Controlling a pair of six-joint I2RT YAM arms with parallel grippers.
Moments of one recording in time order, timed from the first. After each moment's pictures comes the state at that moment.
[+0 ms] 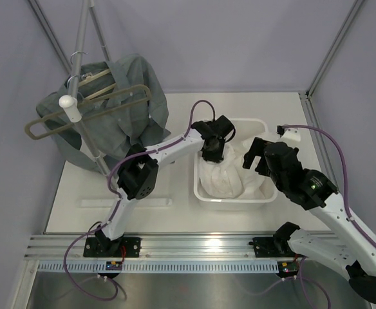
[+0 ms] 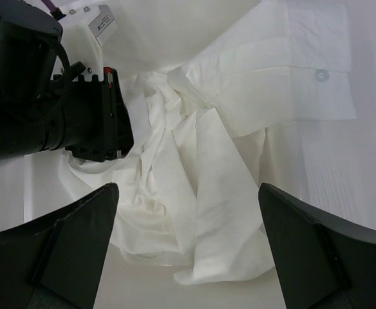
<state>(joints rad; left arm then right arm) -0.86 2.21 1.92 -0.86 -0.05 -0.58 0.68 0.84 1.03 -0.82 0.52 0.69</state>
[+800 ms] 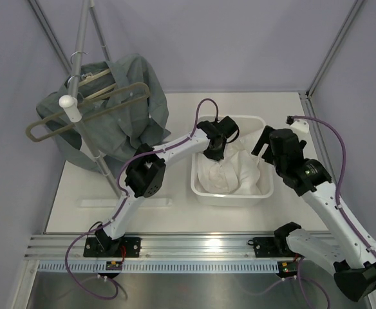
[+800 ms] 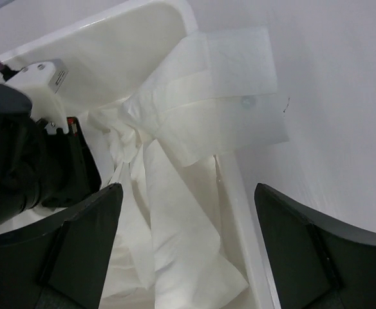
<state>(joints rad) -0.86 2.33 2.06 -0.93 -0.19 -0.55 0.48 0.93 1.02 -0.73 0.52 0.63</state>
